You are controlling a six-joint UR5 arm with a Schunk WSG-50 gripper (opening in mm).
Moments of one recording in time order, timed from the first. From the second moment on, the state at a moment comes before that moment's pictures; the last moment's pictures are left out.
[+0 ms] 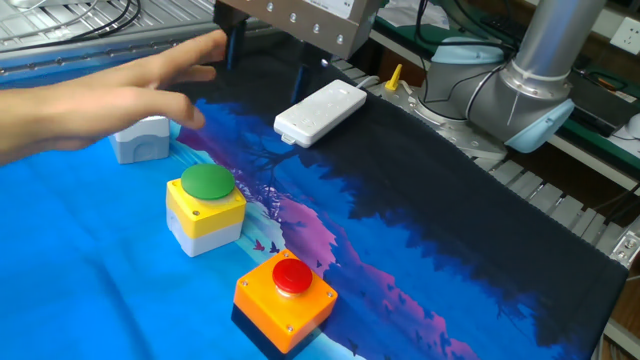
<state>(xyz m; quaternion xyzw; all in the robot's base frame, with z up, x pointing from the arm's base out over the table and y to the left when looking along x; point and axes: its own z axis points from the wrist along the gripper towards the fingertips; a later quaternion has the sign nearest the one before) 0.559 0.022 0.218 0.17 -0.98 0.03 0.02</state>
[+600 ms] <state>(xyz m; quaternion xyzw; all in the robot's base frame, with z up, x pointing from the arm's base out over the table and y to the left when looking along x) 0.563 0.034 0.221 0.09 -1.00 0.02 0.01</state>
